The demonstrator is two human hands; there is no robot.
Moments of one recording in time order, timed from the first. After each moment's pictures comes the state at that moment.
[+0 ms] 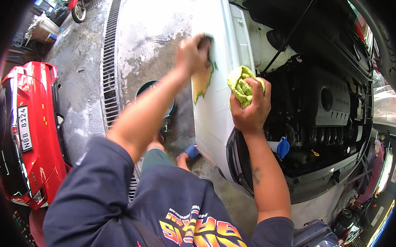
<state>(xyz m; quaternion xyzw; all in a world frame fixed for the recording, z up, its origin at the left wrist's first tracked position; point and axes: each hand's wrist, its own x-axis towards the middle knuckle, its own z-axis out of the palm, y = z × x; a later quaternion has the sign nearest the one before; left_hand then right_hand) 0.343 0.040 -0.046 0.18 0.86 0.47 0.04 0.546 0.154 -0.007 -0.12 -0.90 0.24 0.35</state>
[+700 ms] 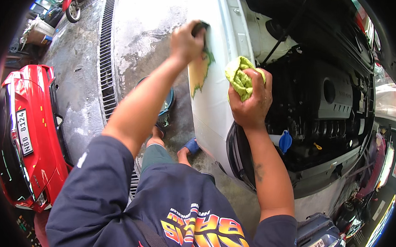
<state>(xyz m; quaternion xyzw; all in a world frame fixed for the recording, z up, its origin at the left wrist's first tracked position) 0.322 0.047 -0.051 0.20 0.86 0.47 -0.01 0.546 0.152 -0.004 -0.11 -0.90 0.23 0.34</state>
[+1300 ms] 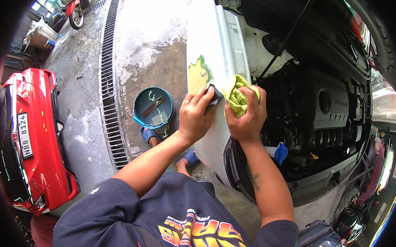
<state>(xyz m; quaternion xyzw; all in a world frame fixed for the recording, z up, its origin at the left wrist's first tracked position) 0.475 0.012 -0.096 0.36 0.80 0.46 -0.13 0.555 0.163 -0.006 -0.13 -0.91 0.23 0.33</state>
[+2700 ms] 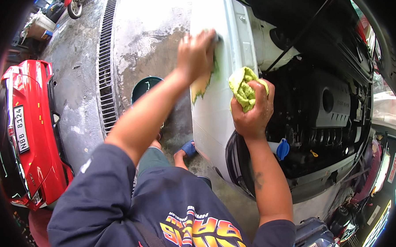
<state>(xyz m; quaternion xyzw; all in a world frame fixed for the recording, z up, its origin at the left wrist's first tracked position) 0.340 0.052 -0.078 0.35 0.84 0.36 -0.22 0.548 0.156 -0.006 -0.11 -0.91 0.23 0.33</state>
